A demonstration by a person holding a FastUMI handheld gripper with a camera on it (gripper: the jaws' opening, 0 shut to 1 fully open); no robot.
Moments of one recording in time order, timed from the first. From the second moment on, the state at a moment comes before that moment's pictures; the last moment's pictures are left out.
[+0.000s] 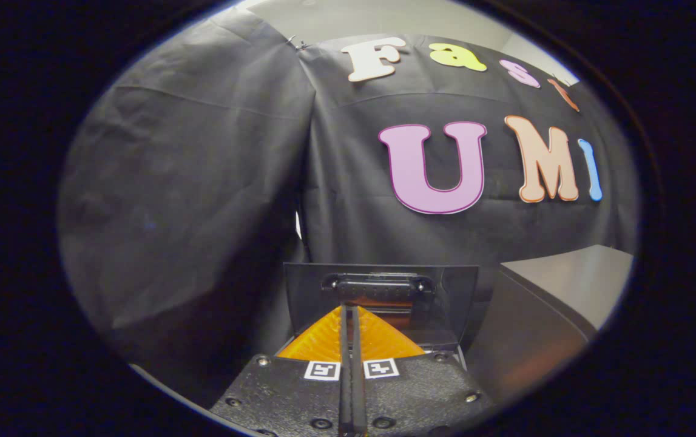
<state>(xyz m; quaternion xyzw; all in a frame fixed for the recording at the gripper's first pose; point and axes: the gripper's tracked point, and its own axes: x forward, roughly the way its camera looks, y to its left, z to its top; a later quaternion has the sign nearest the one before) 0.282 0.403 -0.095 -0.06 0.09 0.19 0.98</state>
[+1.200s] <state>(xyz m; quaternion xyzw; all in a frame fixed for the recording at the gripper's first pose) 0.277 0.413 -0.077 -0.17 0.13 0.20 0.96</state>
